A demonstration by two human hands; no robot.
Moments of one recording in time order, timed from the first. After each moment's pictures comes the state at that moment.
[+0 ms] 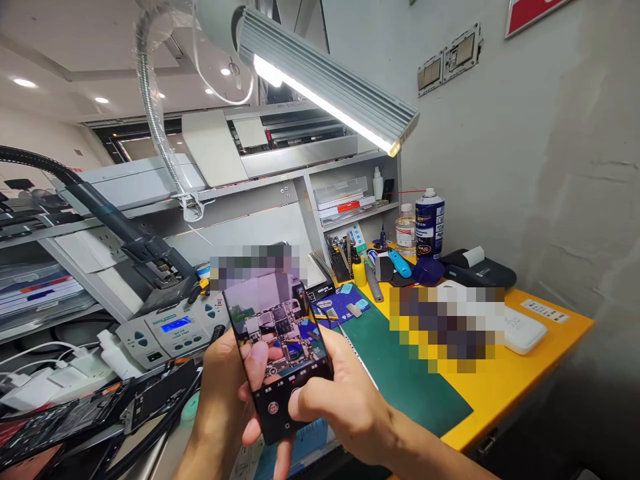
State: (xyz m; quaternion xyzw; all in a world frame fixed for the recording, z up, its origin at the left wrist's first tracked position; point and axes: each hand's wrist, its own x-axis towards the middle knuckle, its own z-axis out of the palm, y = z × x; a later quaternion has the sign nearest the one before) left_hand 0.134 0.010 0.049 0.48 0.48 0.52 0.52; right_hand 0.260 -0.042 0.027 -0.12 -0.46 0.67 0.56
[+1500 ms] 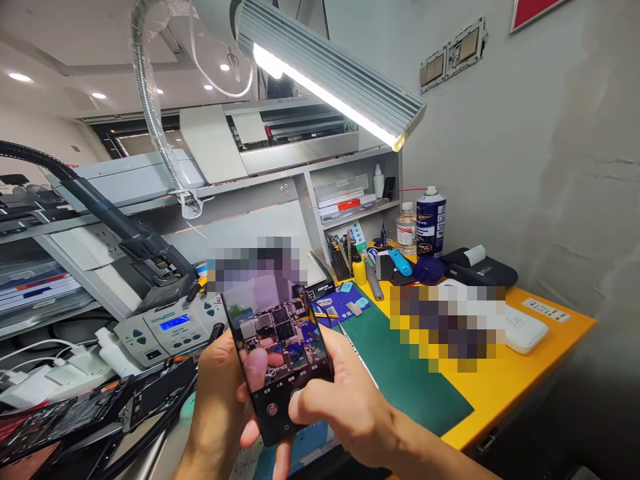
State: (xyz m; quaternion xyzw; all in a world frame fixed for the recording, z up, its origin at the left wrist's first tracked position) left_hand 0.128 0.006 0.046 0.50 0.48 0.52 0.51; right_hand 0.260 -0.042 0.029 -0.13 -0.46 0.68 0.56
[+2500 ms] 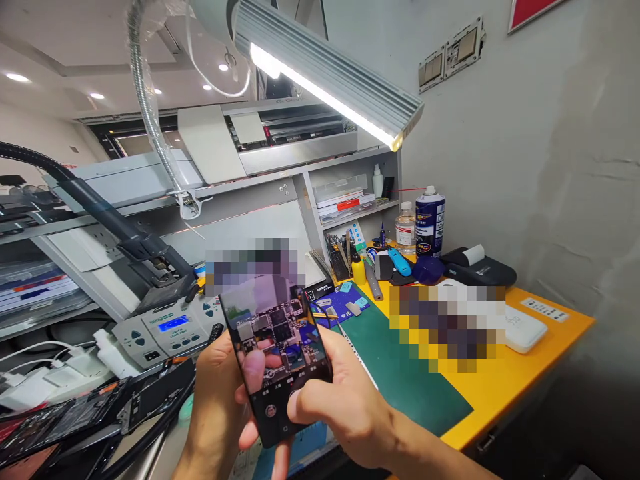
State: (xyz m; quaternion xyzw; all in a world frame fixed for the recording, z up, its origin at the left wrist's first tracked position) left_hand 0.129 0.004 0.047 0.49 0.48 0.52 0.50; right_hand 0.261 -0.042 0.026 -0.10 -0.47 0.68 0.56
